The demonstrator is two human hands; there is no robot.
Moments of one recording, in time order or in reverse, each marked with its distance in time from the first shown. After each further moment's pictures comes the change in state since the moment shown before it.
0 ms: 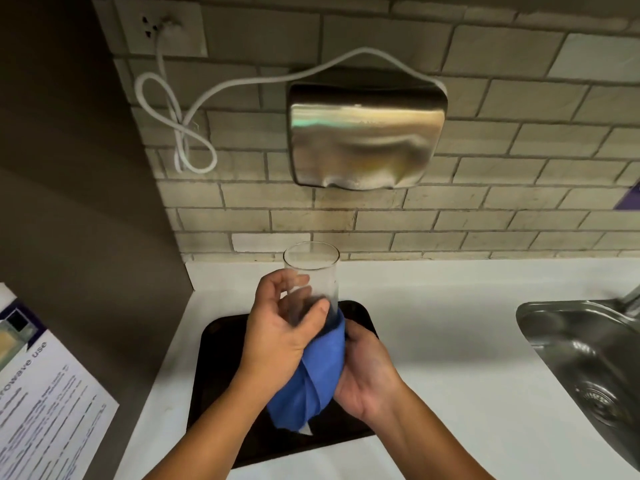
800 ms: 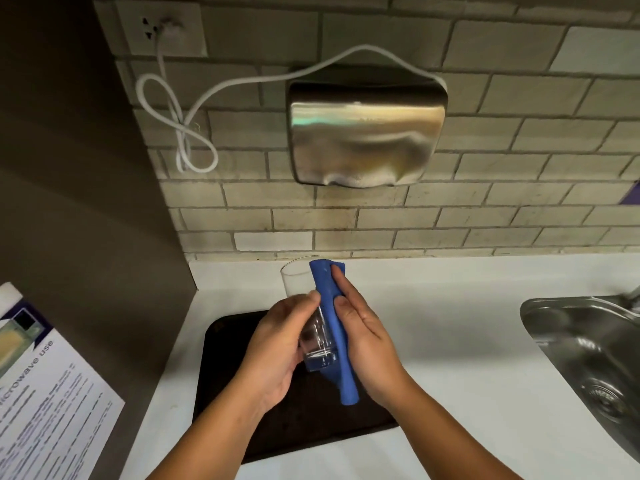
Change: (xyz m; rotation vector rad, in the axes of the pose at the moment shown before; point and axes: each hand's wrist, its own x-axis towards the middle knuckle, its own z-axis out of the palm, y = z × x) left_hand -0.008 0.007 -0.001 -0.316 -0.031 -0.549; right_hand -0.007 -0.014 0.002 -0.732 0.018 -0.572
